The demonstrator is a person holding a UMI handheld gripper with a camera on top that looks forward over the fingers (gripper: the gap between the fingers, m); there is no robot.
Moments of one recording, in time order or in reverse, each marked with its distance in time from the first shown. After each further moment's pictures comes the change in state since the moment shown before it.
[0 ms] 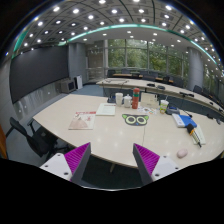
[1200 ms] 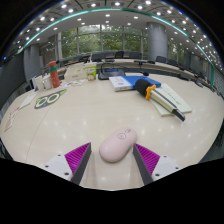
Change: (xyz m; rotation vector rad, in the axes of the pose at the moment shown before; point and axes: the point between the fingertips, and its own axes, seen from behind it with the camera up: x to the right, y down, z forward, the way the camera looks) arm 0.462 0.191 0.193 -0.135 0.352 0.259
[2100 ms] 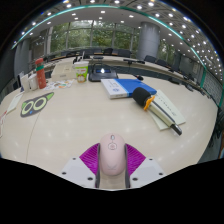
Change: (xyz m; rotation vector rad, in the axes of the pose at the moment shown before) arm -0.006 -0.052 0.032 -0.047 0.187 -0.015
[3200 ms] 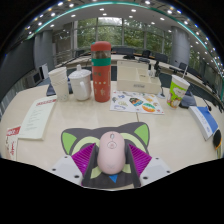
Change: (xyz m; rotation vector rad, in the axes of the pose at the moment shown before) arm -0.410 -0.132 0.120 -0.001 -0.259 -0.125
